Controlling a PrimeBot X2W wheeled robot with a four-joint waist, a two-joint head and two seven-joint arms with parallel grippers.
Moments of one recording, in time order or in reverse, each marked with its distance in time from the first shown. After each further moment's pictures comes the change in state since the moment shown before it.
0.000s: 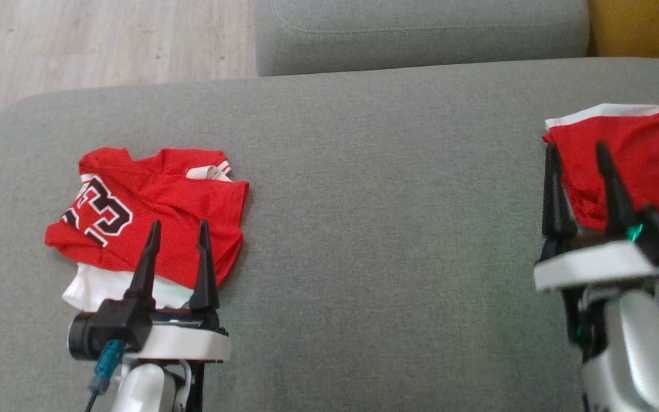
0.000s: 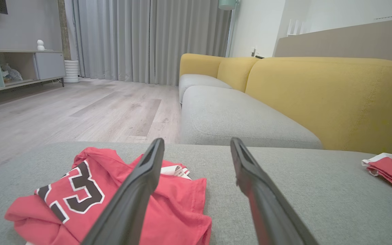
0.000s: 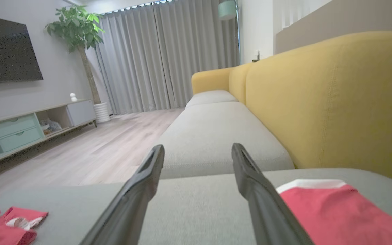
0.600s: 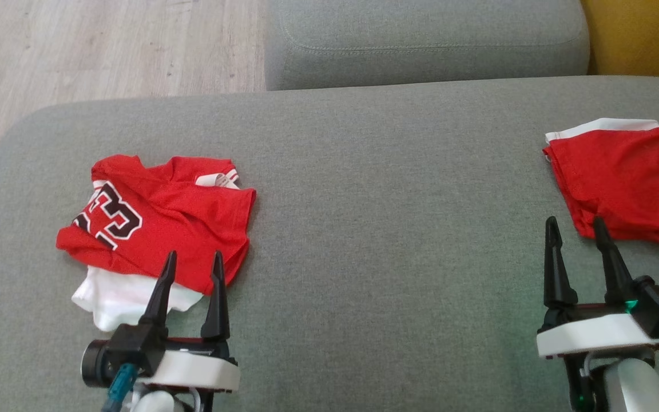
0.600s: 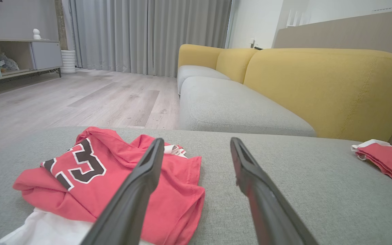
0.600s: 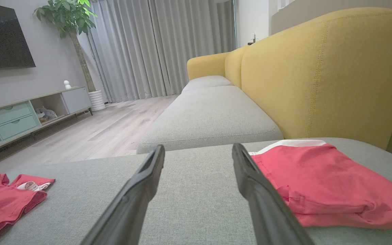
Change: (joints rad) left arm 0.071 0.001 -0.040 0.012 -0.007 0.010 0.000; right arm 0.223 0.011 -0.011 -0.024 0.005 0.000 -0.068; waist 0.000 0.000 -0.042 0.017
